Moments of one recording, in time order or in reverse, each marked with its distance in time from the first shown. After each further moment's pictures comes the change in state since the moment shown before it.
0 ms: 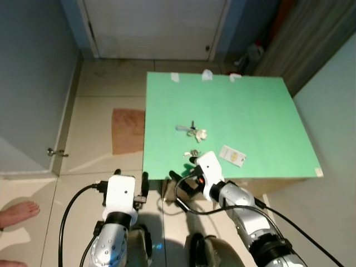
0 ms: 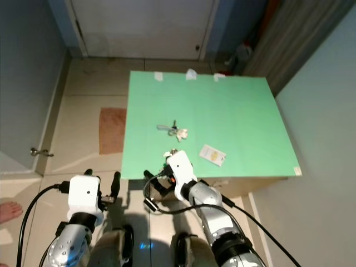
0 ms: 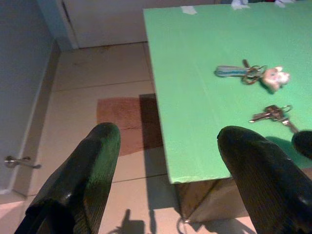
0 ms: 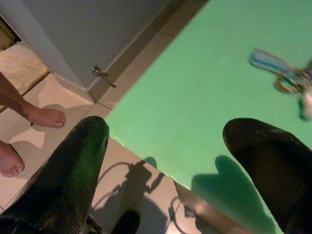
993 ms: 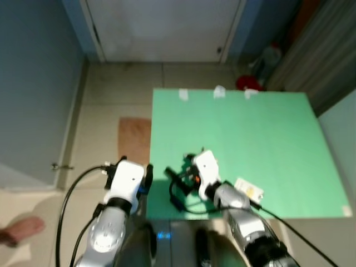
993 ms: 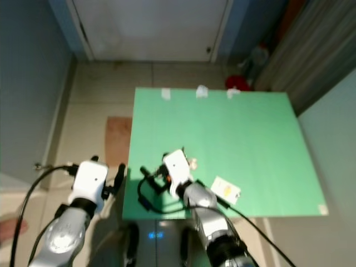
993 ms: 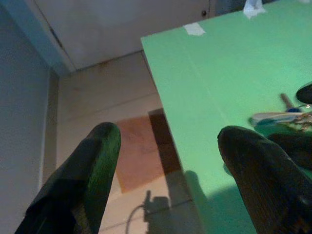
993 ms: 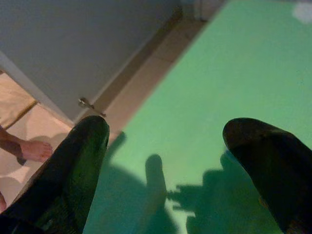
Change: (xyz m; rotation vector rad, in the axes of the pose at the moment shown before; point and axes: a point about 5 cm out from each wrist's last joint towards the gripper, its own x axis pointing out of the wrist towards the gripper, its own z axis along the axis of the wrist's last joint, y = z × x) left arm 0.005 0.002 0.029 0.152 -0.012 -0.097; right arm 0.009 0.008 0.009 0.001 -0.058 -0.064
